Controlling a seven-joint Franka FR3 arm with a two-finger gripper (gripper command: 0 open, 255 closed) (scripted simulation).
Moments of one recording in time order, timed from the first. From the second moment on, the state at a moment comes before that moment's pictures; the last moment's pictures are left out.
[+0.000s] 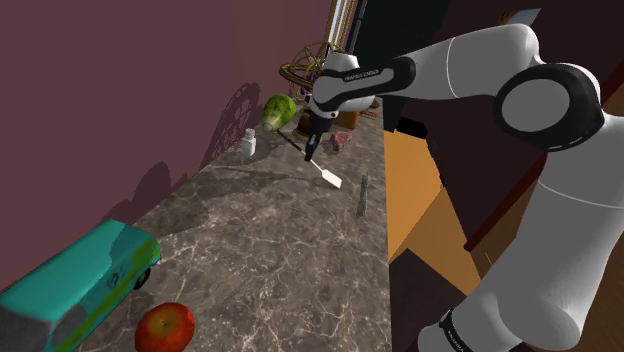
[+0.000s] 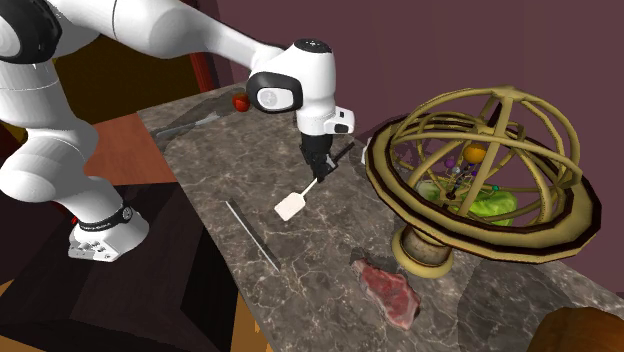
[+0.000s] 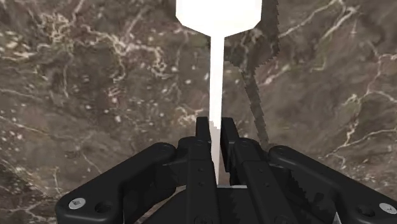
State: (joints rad) arm 0.11 0.28 -0.15 -1.82 0.10 2.15 -0.68
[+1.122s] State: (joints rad) arm 0.11 0.22 -0.16 -1.67 0.08 1.94 -0.66
